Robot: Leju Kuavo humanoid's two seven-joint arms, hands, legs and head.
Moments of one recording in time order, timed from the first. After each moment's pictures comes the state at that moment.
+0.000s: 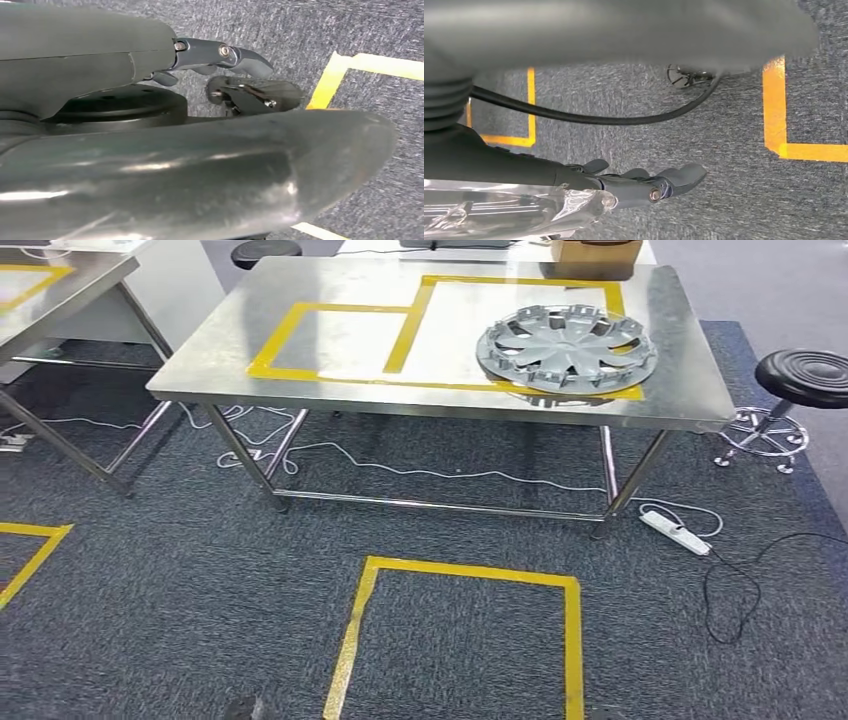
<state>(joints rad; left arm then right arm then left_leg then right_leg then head) -0.10 -0.27 1.08 -0.22 -0.94 0.03 -0.24 -0.06 0.21 -0.98 -0.30 0.81 -0.24 -0.07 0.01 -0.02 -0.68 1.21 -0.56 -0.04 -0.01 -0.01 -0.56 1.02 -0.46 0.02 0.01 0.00</state>
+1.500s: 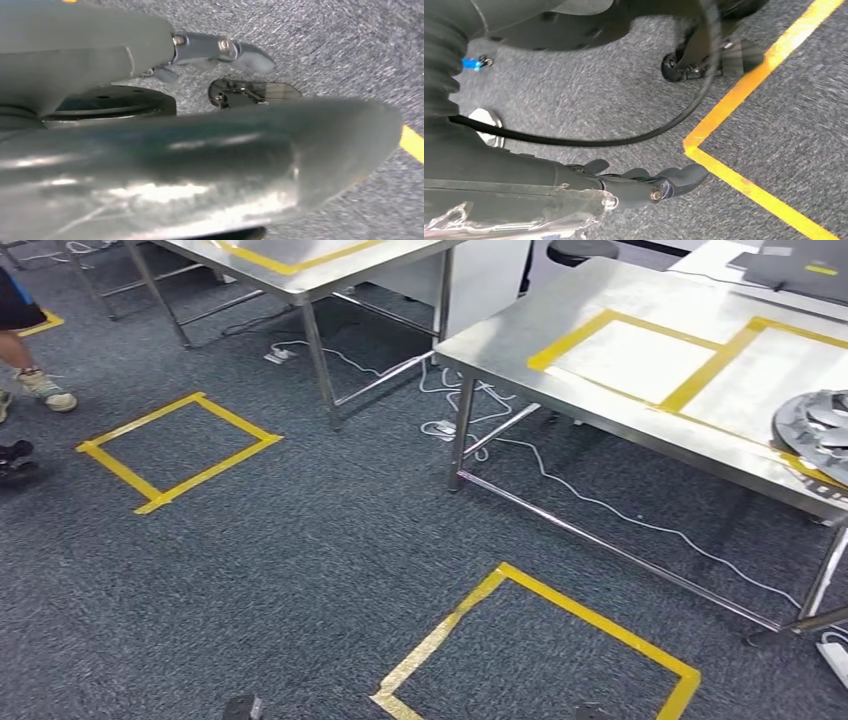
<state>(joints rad) -0.10 -0.27 1.08 -0.22 -0.95 0.02 -0.26 -0.06 0.20 -0.97 -0.30 0.92 -0.24 -0.06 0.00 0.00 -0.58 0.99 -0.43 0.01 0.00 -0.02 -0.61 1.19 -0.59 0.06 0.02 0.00</state>
